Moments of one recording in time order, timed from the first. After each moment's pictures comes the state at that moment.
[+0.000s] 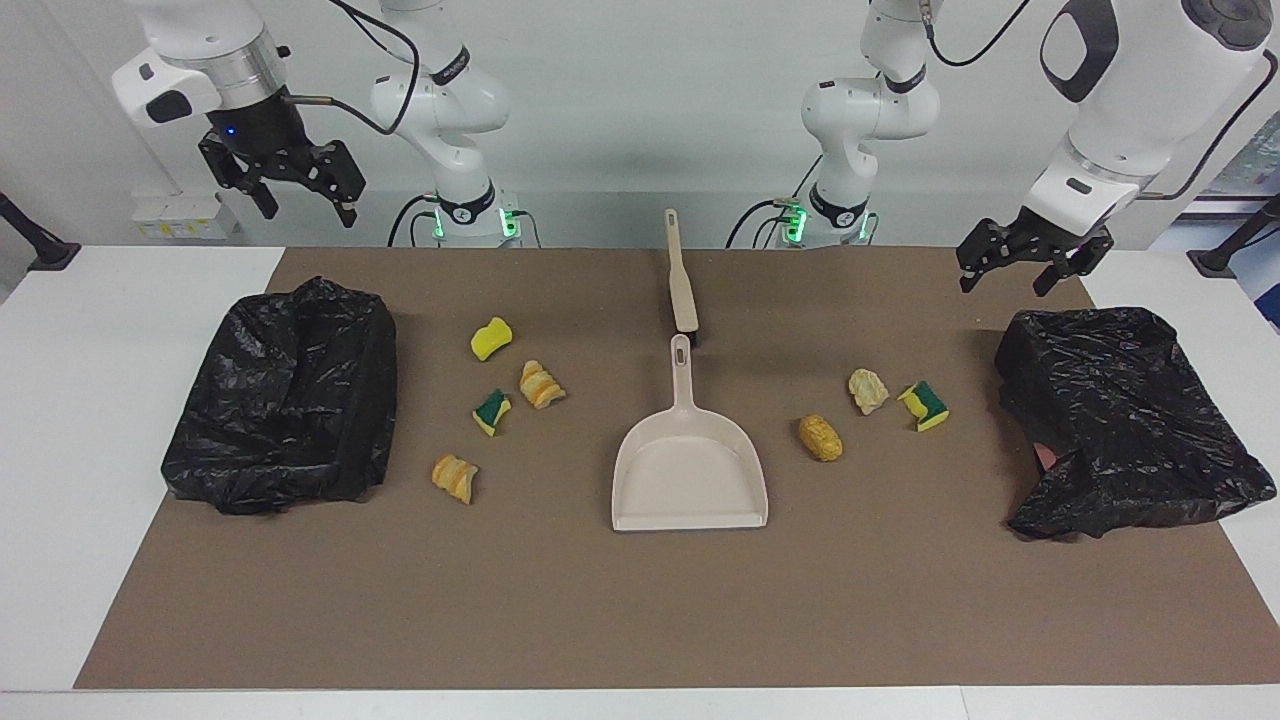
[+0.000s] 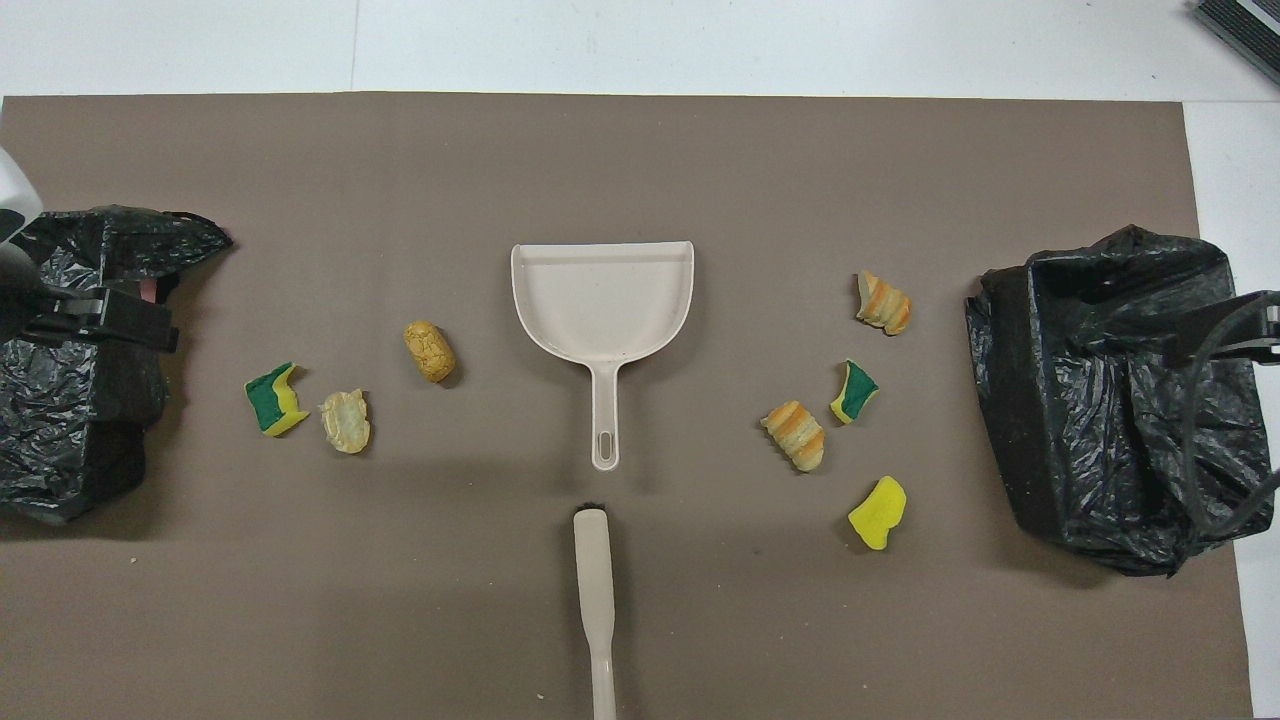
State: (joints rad) left arm -0.08 0.01 0.02 -1.60 -0.02 1.57 0.06; right arm 0.02 -0.02 -0.04 -1.43 -0.02 1.38 0.11
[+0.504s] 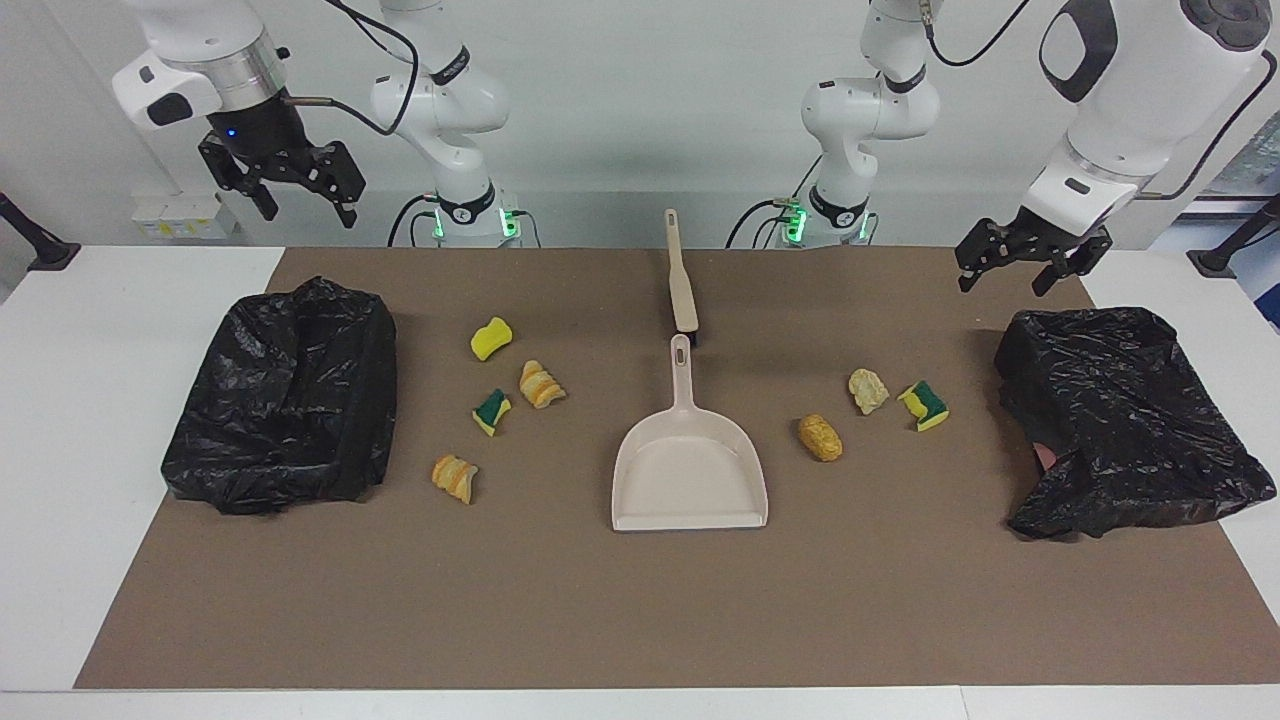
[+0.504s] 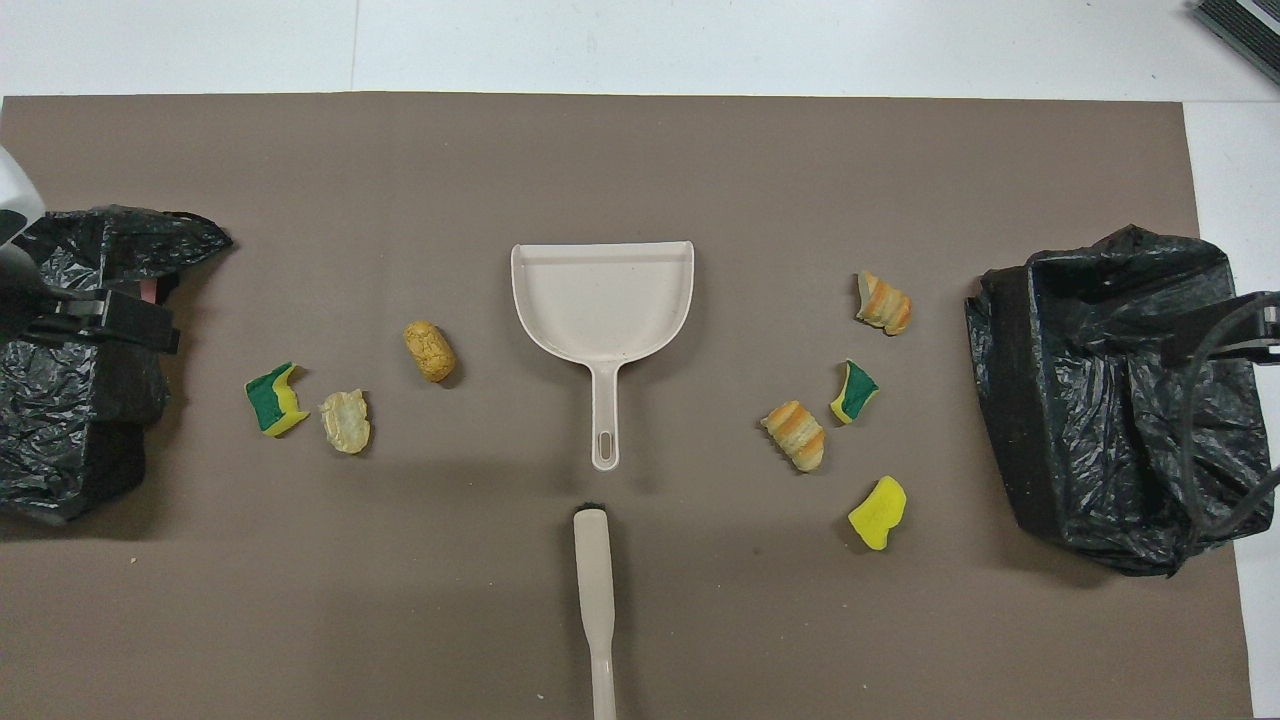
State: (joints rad) left arm -0.08 0.01 0.02 -1.60 -0.02 1.57 0.06; right arm 0.02 -0.02 -0.03 -1.43 -0.02 1.38 0.11
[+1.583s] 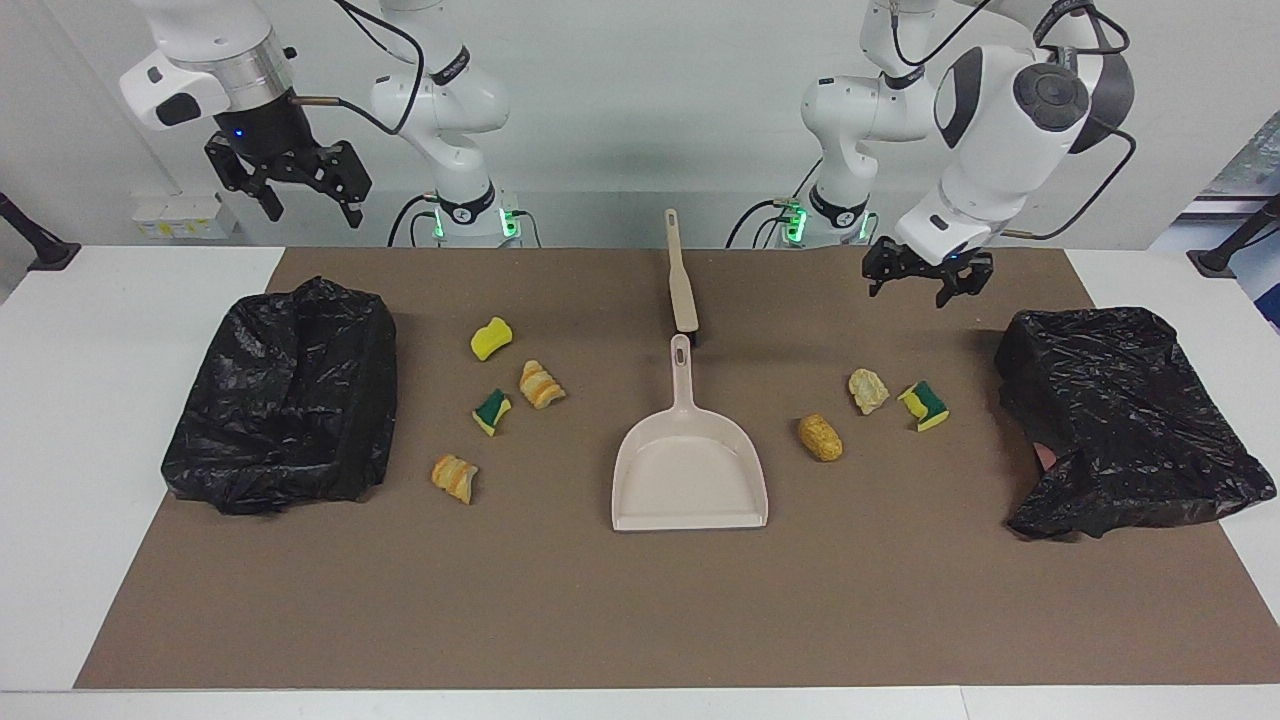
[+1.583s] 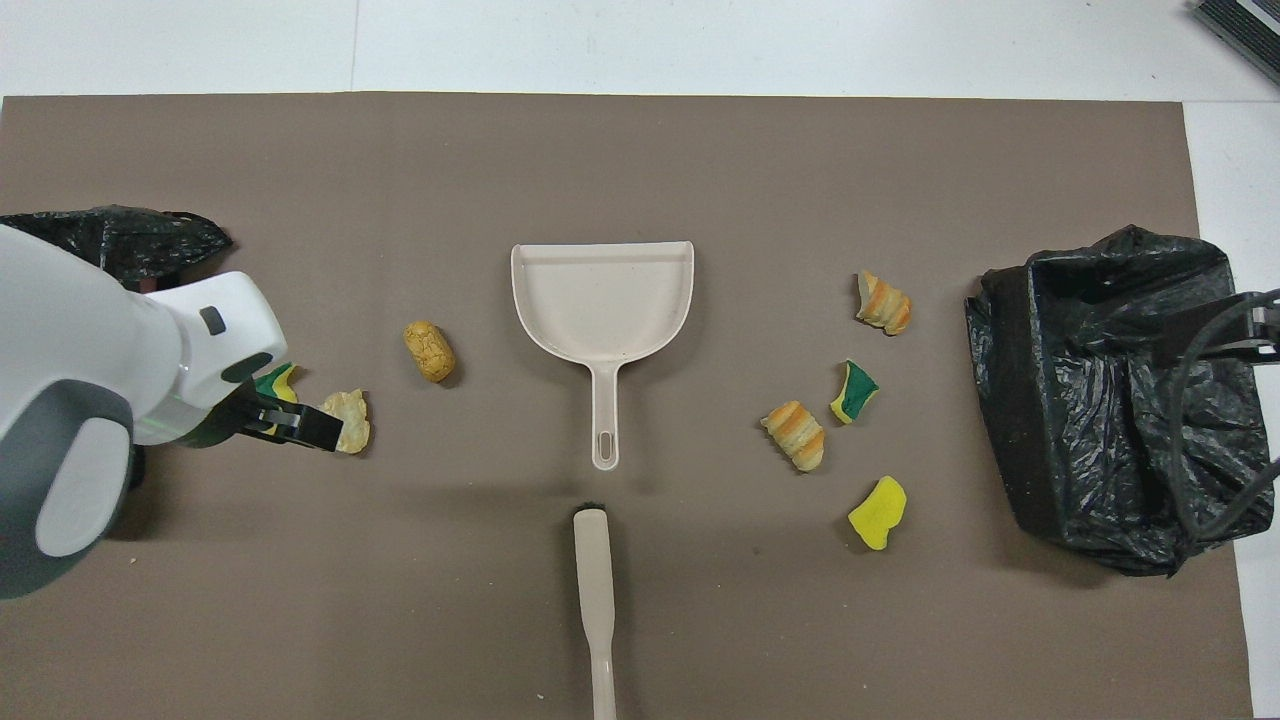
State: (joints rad) left arm -0.24 -0.13 -0.01 -2.01 -0.05 1.76 0.06; right arm 0.02 -0.02 -0.02 -1.43 -0.02 1.38 0.11
